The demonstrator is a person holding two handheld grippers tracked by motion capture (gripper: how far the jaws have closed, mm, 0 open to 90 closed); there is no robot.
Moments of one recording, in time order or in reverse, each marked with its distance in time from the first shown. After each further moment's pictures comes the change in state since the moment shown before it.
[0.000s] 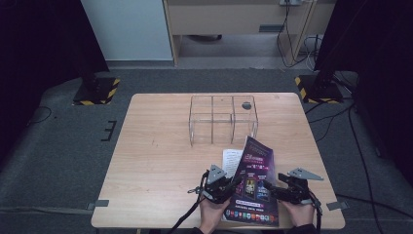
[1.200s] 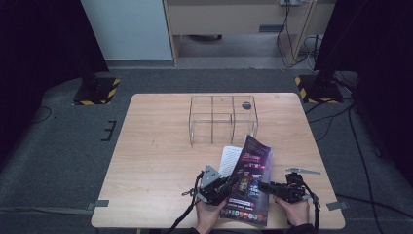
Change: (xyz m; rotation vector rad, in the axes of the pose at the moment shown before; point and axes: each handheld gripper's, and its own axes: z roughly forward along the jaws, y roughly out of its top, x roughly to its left) left arm 0.004 0.001 -0.015 -0.068 -0.009 0.028; right arm -0.004 0.002 0.011 0.135 0.276 0.291
